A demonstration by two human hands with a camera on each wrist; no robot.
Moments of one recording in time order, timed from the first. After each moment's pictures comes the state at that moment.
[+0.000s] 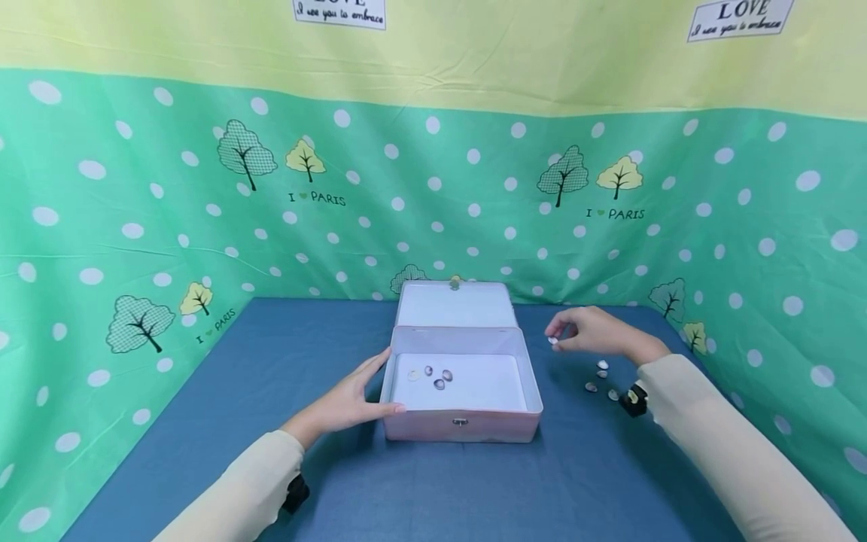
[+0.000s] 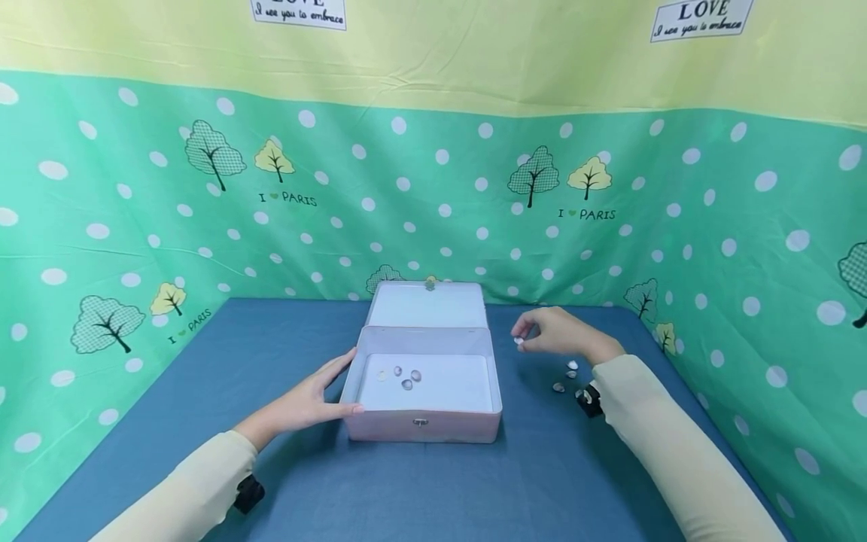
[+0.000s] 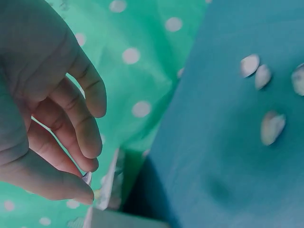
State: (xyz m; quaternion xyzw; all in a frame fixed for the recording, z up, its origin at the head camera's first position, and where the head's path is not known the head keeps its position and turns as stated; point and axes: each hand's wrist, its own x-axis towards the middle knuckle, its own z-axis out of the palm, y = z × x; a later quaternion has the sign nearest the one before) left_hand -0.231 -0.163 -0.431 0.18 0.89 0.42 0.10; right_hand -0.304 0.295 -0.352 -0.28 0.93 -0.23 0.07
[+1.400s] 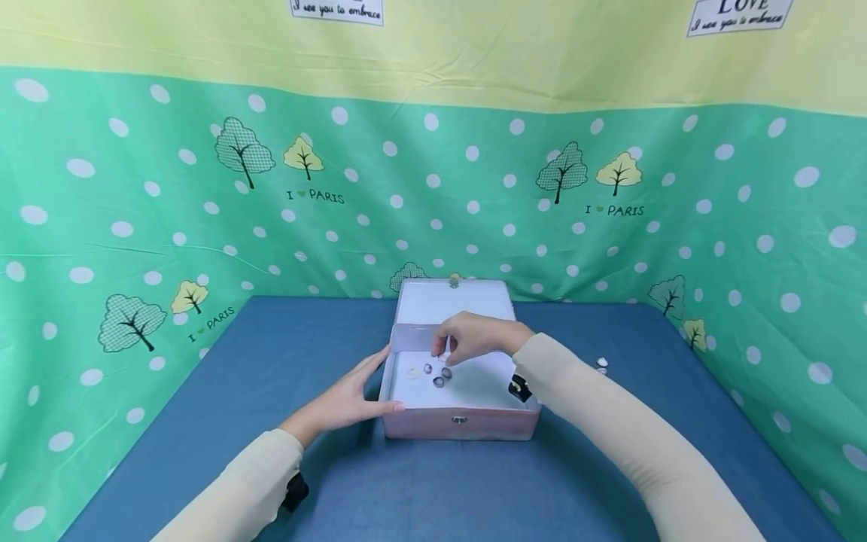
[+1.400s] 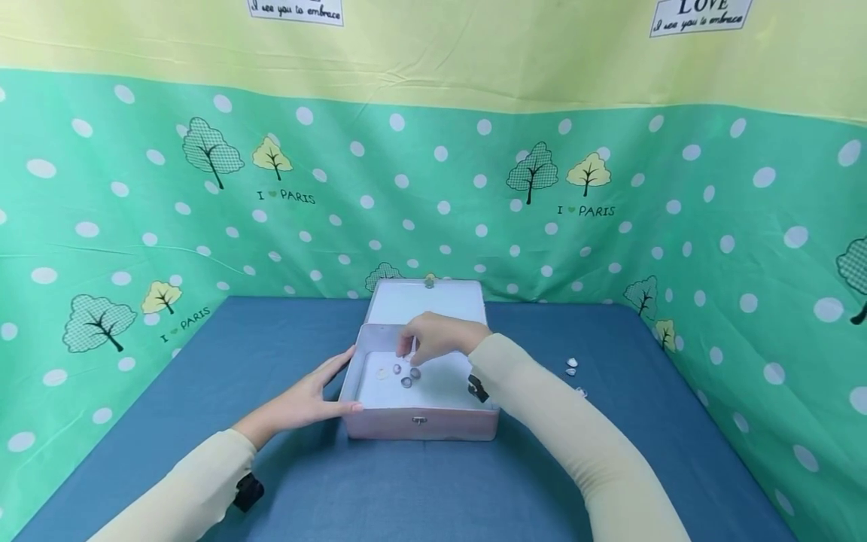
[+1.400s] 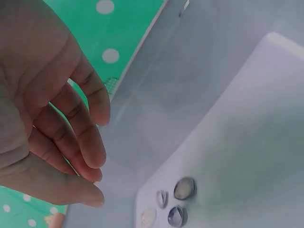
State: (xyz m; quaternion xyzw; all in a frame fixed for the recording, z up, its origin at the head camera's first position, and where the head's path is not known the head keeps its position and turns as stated) left_hand -0.232 -0.163 -0.432 0.18 0.88 0.42 0.10; right_hand -0.324 0.110 -0.361 -0.41 0.88 -0.18 0.17
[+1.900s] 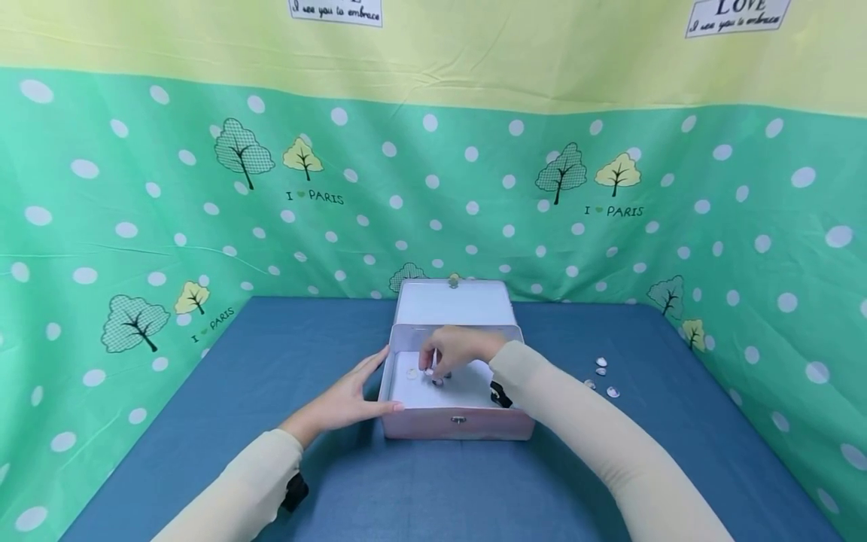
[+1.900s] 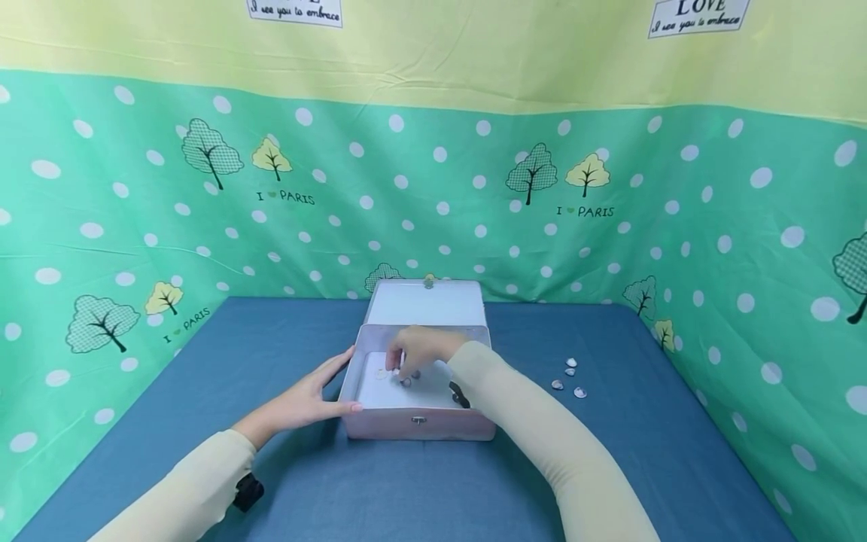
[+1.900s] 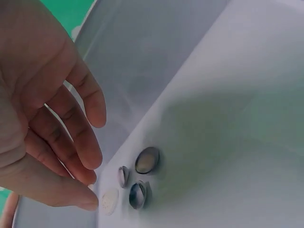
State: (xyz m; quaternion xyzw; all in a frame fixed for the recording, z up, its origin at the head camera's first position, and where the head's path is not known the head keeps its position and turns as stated) left_hand -0.232 -0.165 -0.432 0.18 0.88 0.42 0.10; right_hand -0.335 0.084 -0.394 -0.39 0.87 -0.19 0.22
